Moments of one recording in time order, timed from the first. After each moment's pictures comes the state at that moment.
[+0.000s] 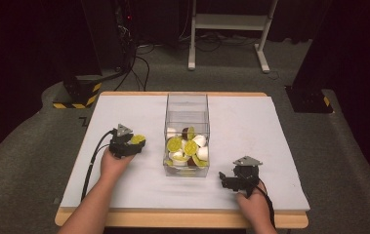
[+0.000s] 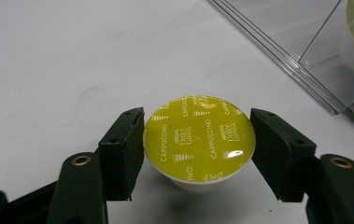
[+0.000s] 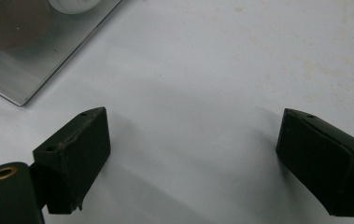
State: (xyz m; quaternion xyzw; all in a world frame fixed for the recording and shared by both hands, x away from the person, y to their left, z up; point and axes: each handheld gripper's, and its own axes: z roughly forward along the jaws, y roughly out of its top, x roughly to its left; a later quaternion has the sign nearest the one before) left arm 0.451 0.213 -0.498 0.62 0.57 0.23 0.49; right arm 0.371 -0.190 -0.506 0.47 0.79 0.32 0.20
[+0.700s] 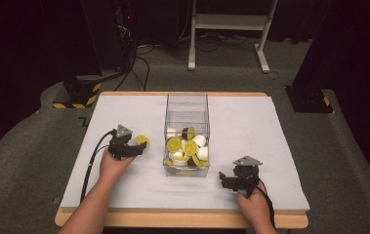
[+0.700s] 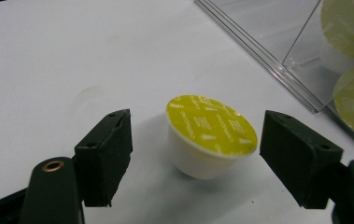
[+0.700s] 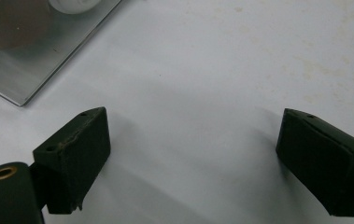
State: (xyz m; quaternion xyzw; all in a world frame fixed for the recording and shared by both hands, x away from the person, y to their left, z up) left arm 0.441 0.213 -0.489 0.62 0.56 0.23 0.50; right arm 0.371 -0.190 -0.506 0.47 0.79 0.32 0.20
